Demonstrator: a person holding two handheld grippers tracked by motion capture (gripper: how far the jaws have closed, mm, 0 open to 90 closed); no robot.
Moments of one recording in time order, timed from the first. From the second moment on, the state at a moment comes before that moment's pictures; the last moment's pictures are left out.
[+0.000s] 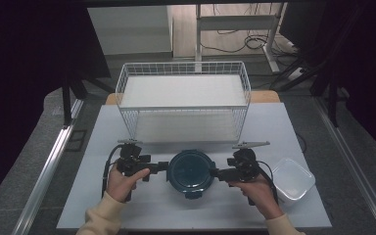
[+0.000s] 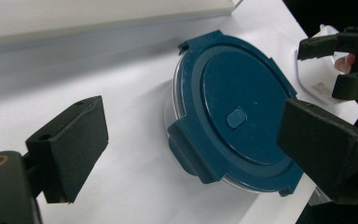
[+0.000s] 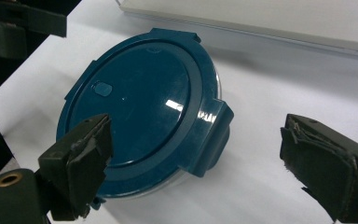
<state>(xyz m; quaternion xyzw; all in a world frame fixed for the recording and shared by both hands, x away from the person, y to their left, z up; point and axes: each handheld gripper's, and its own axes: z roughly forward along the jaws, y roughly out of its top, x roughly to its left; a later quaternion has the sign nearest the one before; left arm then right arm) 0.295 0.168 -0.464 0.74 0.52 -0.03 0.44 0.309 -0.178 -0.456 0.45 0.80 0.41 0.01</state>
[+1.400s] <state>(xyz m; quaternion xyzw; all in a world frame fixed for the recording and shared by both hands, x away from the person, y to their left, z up) 0.300 0.135 -0.518 0.70 0.54 -0.17 0.44 0.330 -0.150 -0.503 0.48 0.78 0.39 -0.13</state>
